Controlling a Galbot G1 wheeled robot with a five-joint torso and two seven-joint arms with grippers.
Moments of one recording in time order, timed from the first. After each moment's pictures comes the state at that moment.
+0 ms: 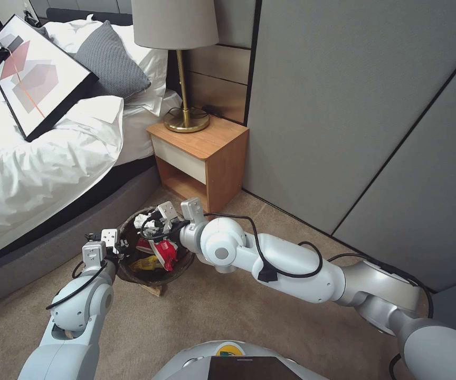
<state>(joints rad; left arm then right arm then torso) 1.47 -1.30 -0.71 -2.16 -0.30 0.74 -0.18 -0.33 1.24 -0.67 1.89 1.38 -0.54 0.58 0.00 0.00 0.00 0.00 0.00</state>
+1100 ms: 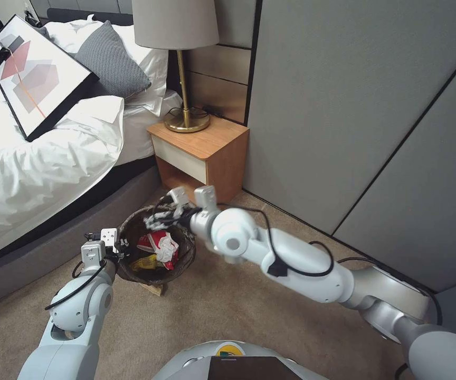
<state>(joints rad) 1.48 -1.31 -0.72 -2.18 -0.31 0.74 -0.18 -0.38 1.17 -0.50 1.95 1.34 -0.53 0.58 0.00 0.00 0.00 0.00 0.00</state>
